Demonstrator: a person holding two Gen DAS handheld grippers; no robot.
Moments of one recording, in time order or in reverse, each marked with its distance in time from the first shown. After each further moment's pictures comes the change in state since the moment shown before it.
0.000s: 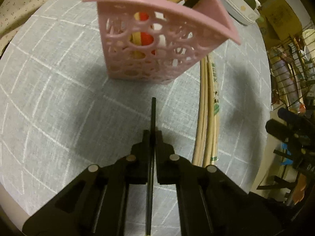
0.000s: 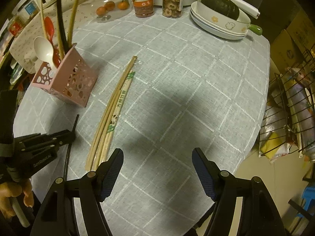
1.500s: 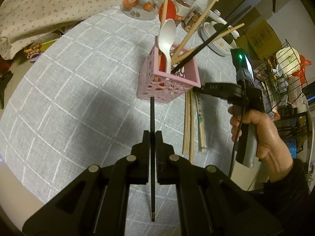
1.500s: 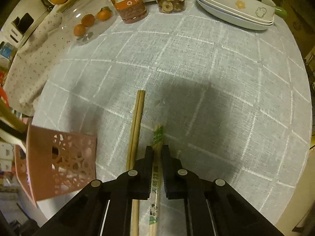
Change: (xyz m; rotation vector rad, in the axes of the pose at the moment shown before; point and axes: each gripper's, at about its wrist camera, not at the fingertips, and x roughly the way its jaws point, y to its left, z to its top) left arm -0.105 0.047 -0.020 -0.025 -0.182 -0.100; right arm 0.085 0.022 0.085 0.217 -0.021 0.162
